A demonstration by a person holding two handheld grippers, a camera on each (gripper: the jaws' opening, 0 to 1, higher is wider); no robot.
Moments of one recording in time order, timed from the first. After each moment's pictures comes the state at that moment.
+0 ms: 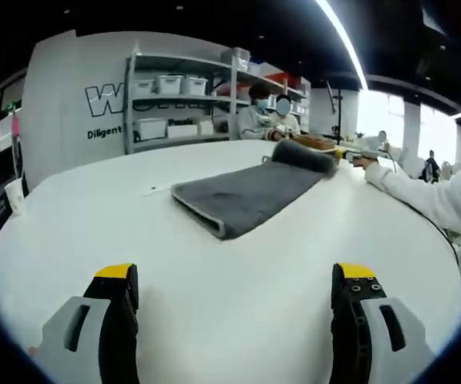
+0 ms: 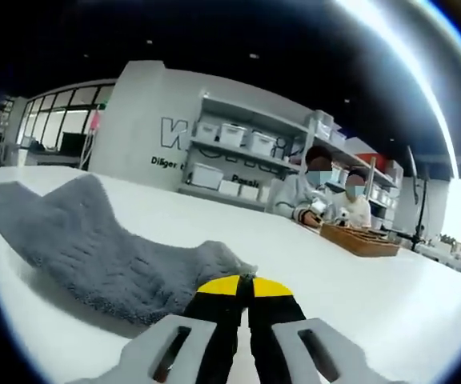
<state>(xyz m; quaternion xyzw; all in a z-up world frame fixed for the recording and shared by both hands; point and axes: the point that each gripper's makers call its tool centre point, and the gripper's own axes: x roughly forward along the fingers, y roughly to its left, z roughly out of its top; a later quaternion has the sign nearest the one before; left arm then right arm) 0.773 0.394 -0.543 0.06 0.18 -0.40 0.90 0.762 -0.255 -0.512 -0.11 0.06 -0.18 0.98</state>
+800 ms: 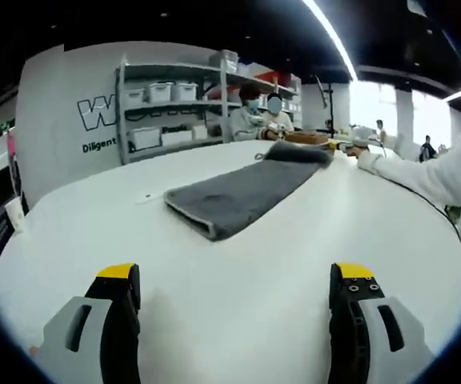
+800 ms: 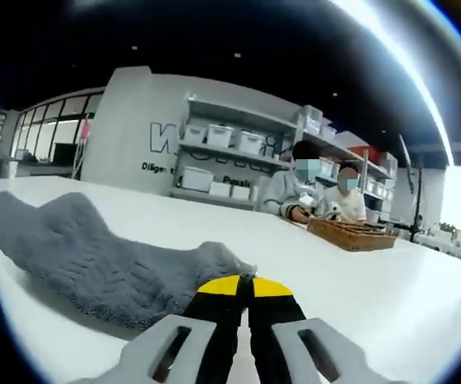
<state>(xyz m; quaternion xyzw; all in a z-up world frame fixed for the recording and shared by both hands) 0.762 0.388 -0.542 0.12 0.14 -0.40 0.90 0.760 -0.318 -0.515 -0.08 0.05 -0.19 0.98</state>
